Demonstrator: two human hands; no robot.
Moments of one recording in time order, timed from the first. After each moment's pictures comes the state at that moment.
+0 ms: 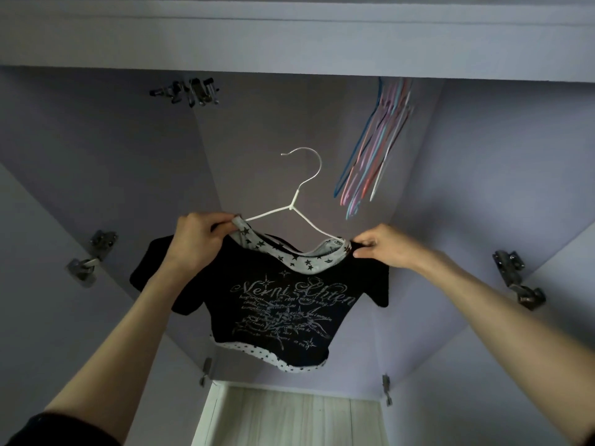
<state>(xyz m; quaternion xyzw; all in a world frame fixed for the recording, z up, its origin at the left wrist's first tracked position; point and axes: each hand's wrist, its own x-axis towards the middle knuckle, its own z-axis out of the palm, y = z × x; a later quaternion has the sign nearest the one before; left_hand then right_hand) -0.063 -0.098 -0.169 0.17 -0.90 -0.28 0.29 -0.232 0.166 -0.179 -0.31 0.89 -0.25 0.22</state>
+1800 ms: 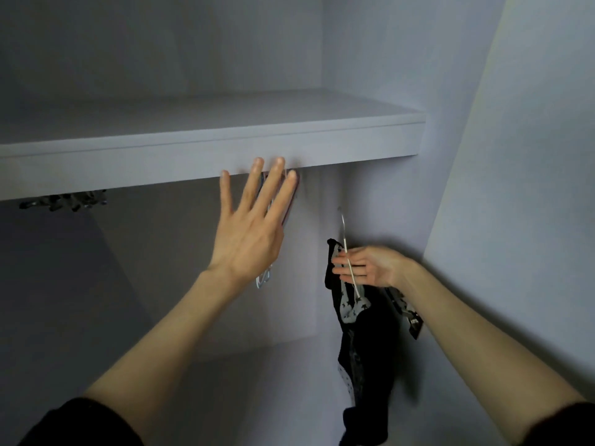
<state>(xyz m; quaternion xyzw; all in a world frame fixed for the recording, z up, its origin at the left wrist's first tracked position) -0.200 0.066 -0.070 -0.11 -0.88 0.13 0.45 -0.287 0.289 -0.134 0.07 0.62 -0.72 0.30</state>
